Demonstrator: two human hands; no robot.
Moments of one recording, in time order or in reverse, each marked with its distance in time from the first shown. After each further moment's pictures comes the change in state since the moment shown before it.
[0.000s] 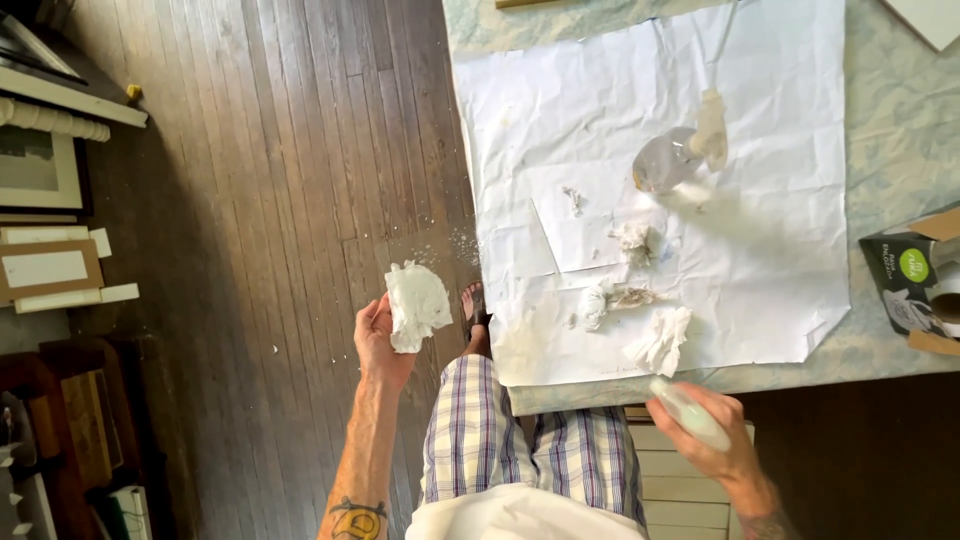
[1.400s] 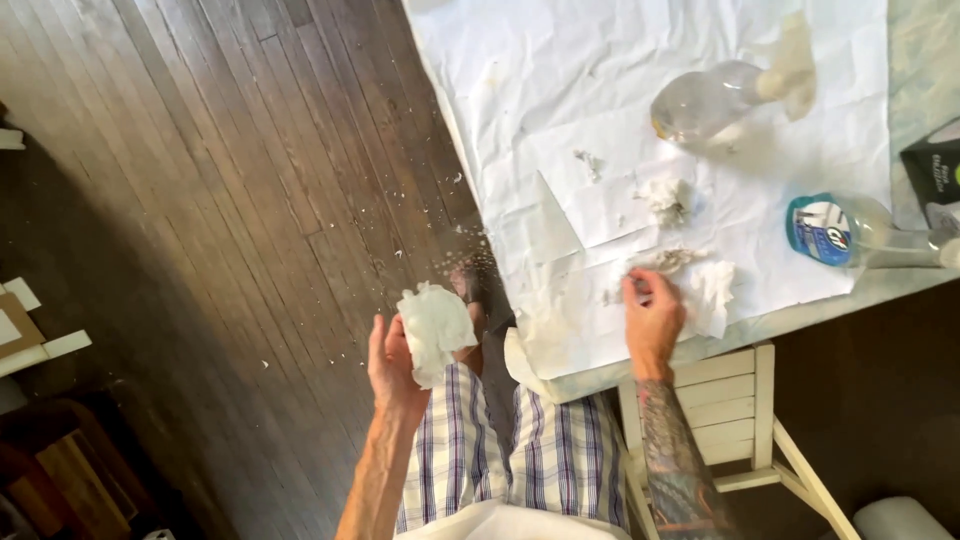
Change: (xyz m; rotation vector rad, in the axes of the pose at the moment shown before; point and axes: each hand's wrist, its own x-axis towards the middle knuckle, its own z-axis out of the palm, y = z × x) left_hand 0.013 0.026 -0.001 0.169 -0.007 -0.169; right_hand 0.094 0.045 0.190 -0.299 0.558 0.405
